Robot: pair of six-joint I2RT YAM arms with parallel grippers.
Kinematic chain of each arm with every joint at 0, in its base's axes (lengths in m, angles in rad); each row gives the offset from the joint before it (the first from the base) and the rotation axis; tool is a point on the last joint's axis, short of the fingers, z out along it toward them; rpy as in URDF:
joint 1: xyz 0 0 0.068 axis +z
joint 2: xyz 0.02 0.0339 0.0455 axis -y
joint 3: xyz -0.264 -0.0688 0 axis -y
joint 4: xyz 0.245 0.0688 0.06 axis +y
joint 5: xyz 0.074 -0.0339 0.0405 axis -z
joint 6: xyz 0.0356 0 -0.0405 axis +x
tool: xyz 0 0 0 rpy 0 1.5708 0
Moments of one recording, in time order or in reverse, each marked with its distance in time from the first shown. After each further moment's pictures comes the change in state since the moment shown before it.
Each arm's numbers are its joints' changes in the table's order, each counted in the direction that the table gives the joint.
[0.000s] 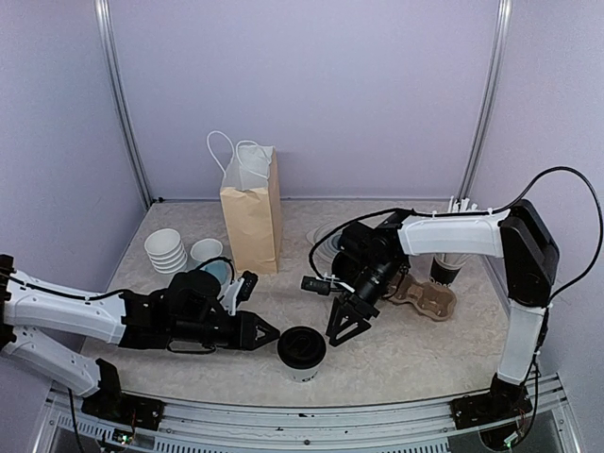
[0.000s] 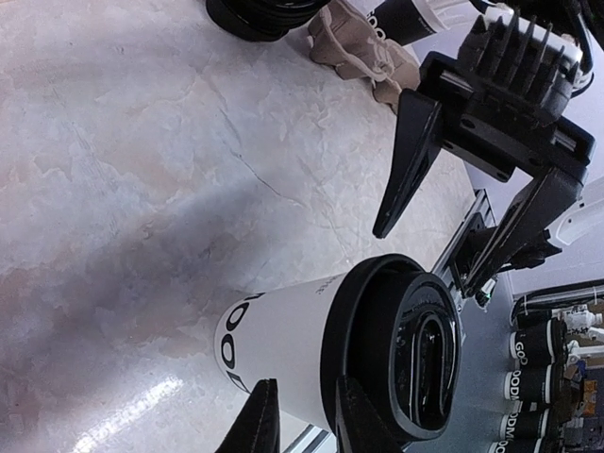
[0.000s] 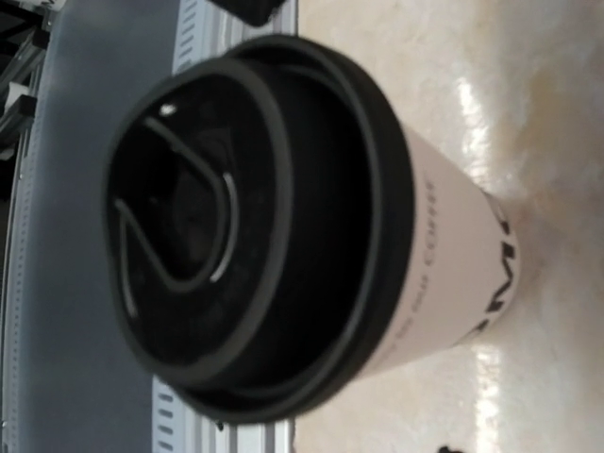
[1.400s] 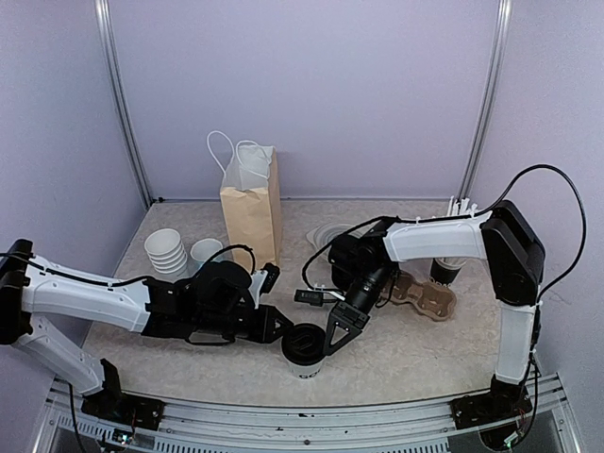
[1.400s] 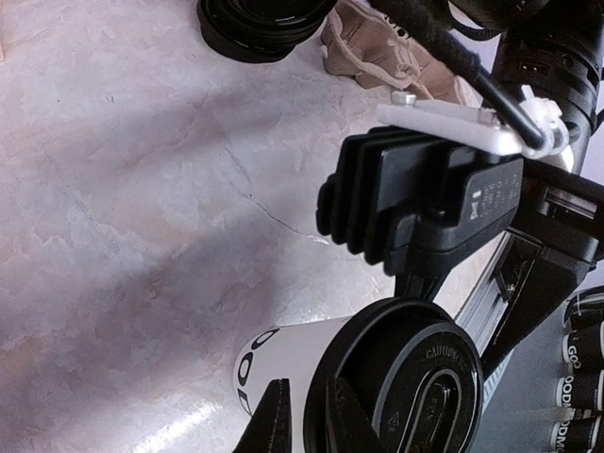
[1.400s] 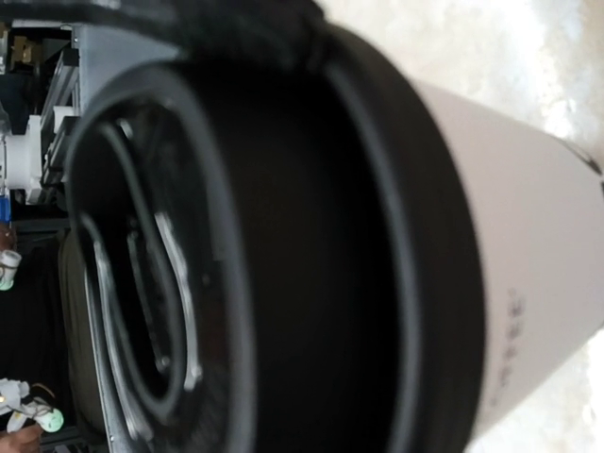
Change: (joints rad) left arm -0.032 -0.177 0.188 0.119 -0.092 0.113; right arm 0.047 -0.101 0.037 0.061 -0.026 0.180
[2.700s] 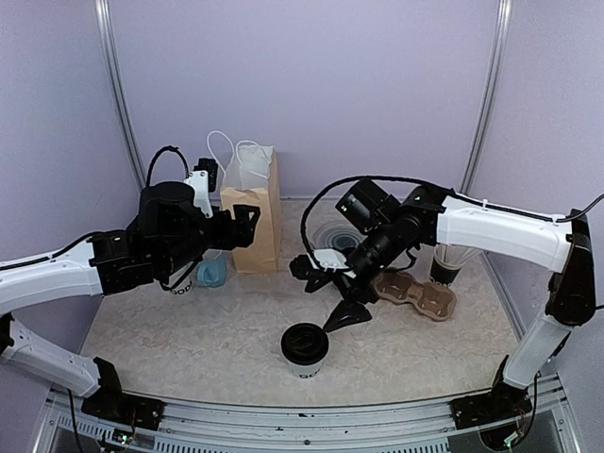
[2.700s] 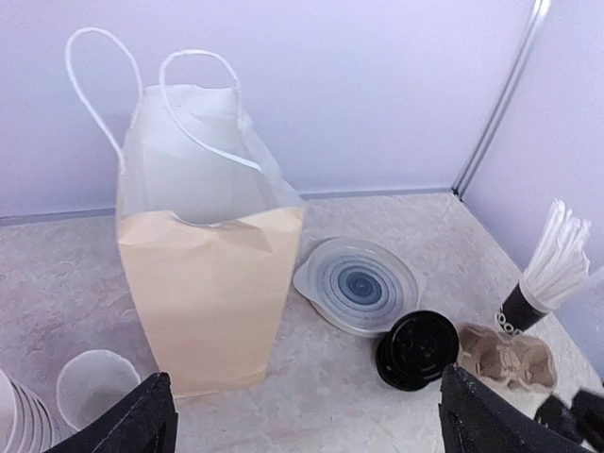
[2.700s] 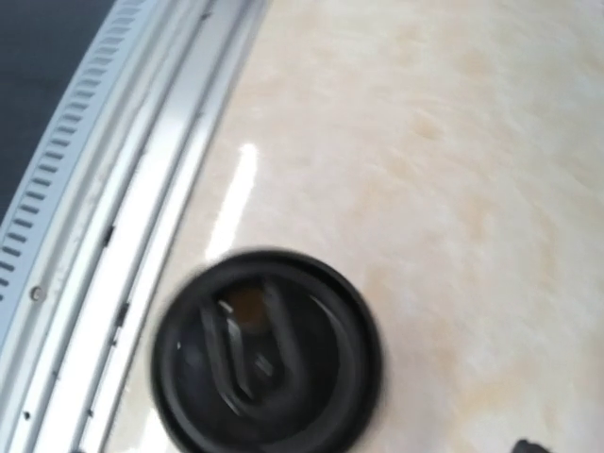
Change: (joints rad) left arm 0.144 0.211 0.241 0.064 -0.550 0.381; right arm 0.084 0.338 0.051 -0.183 0.349 -0.422
